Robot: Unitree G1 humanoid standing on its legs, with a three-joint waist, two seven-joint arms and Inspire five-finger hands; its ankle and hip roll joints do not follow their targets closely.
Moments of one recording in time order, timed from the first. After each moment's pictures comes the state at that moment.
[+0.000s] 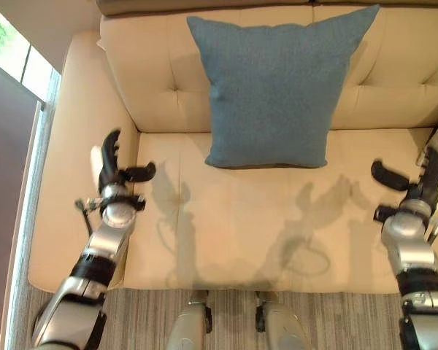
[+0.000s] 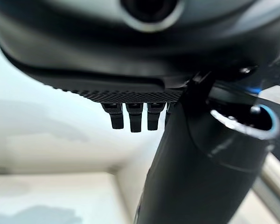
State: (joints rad) left arm -0.39 0.51 -0.09 0.47 -0.24 0.02 0.48; right arm -0.34 -0.60 -0.15 0.58 0.23 0.03 -0.52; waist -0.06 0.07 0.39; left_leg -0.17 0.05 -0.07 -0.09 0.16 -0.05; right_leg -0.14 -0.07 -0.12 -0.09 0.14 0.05
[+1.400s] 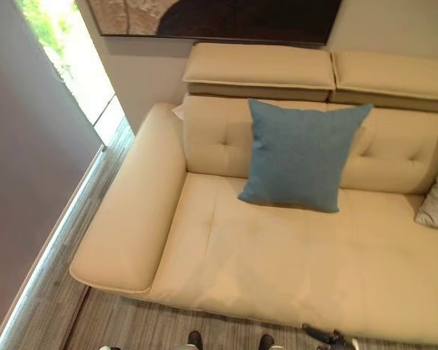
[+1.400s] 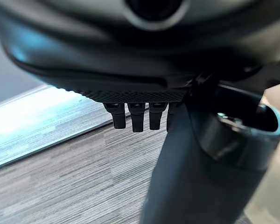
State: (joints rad) left arm 0.04 0.25 -0.23 1.25 0.20 0.09 0.36; right arm -0.05 -0.26 -0.03 1.21 0.29 -0.01 -0.35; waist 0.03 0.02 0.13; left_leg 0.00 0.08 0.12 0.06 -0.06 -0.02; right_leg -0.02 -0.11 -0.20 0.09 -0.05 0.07
